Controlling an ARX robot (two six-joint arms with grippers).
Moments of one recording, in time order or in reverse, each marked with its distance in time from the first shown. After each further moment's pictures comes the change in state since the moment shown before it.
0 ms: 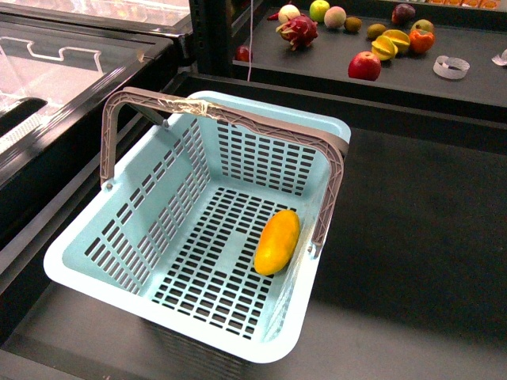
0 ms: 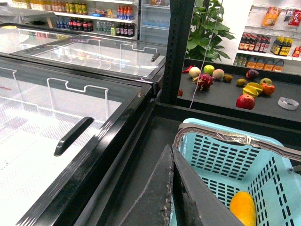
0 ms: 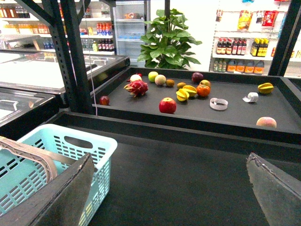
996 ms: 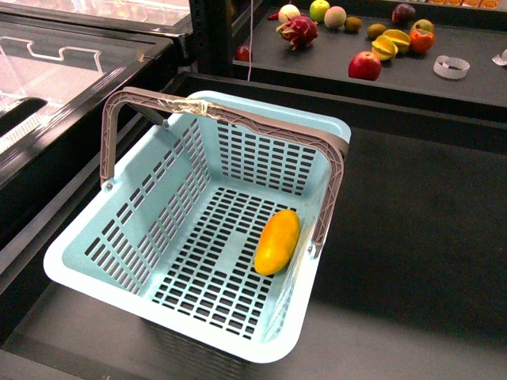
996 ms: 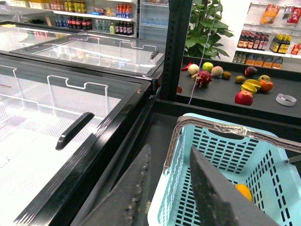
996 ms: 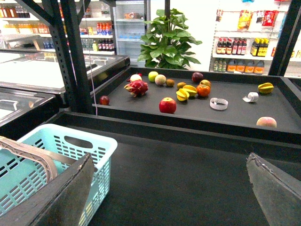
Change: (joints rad) left arm 0.000 -0.246 0.000 -0.253 0.002 0.000; right arm 0.000 0.000 0.000 0.000 0.000 0.000
